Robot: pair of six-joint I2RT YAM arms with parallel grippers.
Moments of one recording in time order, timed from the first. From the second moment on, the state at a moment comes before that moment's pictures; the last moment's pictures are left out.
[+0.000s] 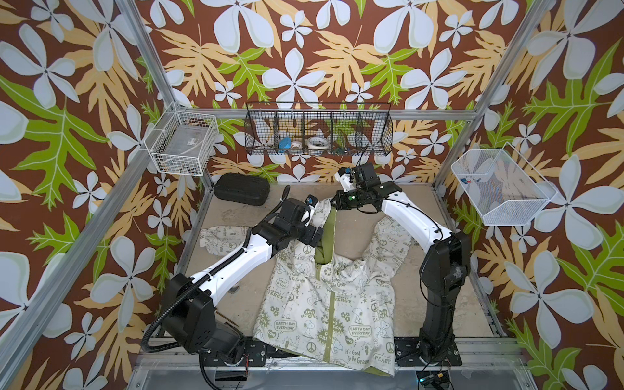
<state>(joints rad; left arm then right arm) -0.60 1.48 1.19 -0.42 -0.06 -0.01 0.43 1.98 1.88 -0.71 -0.41 0.26</state>
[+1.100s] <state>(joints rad) -0.68 1.54 1.03 -0.24 -0.32 -0.22 0.43 1.97 2.01 -0.90 -0.43 0.24</state>
